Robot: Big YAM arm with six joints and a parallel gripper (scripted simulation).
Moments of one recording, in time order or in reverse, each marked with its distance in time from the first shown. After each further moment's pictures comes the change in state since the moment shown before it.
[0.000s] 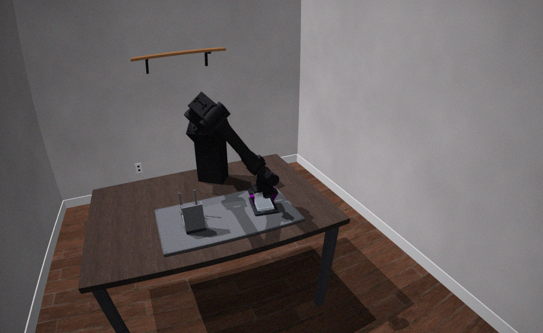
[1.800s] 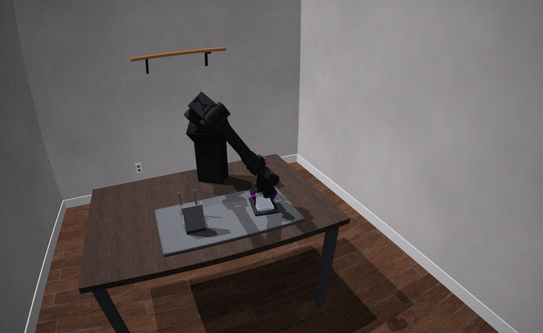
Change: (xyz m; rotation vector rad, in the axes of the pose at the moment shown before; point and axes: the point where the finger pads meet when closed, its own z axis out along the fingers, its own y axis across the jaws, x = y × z) arm 0.000 0.001 0.000 -0.002 -0.001 -0.001
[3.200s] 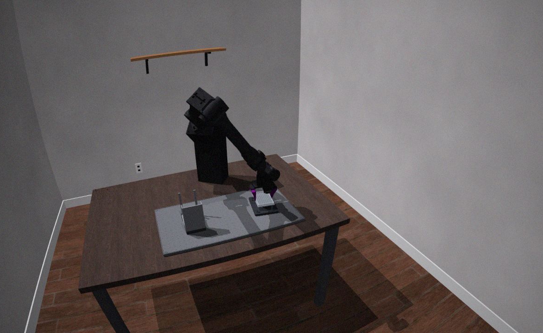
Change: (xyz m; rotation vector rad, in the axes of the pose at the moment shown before) arm 0.005 0.001 -0.023 0.002 0.005 -0.019
